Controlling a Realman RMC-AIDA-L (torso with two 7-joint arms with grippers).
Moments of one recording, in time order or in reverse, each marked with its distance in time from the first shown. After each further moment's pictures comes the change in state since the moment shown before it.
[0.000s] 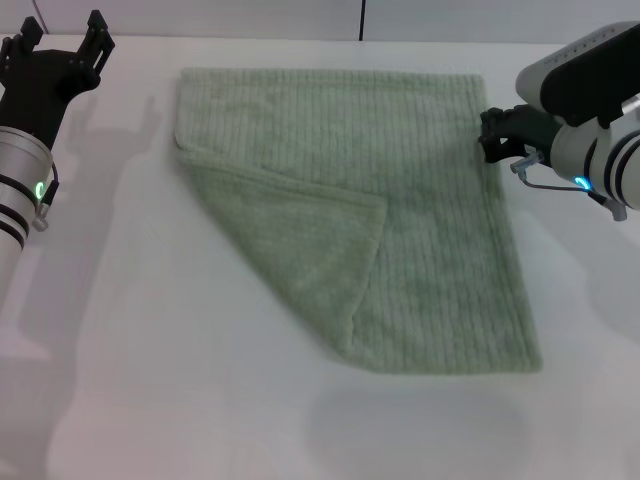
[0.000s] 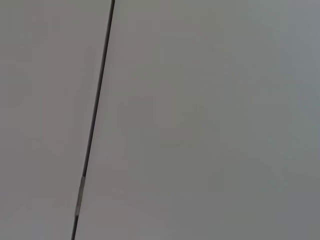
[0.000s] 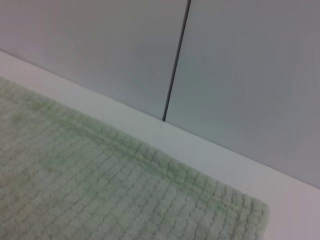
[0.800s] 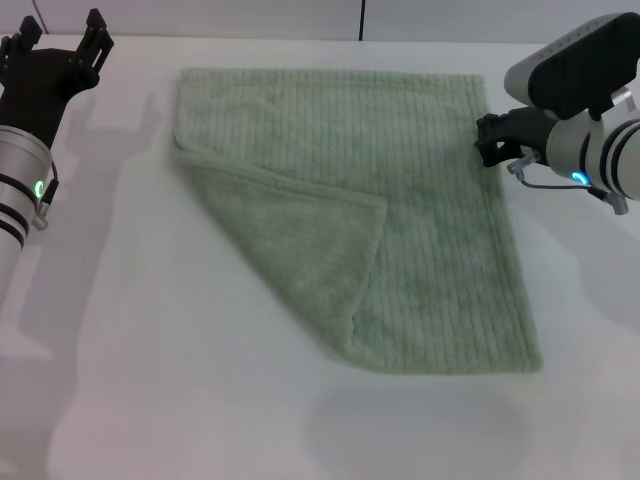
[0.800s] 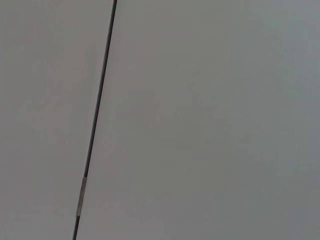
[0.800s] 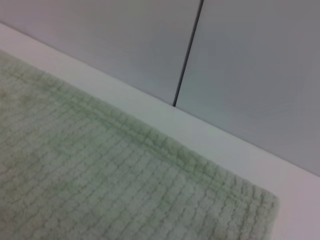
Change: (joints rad) left arm -0.002 0.000 0.000 0.000 -0.006 0.000 0.000; right arm 0.033 -0.001 0.034 -0.007 -0.022 -0.108 -0.026
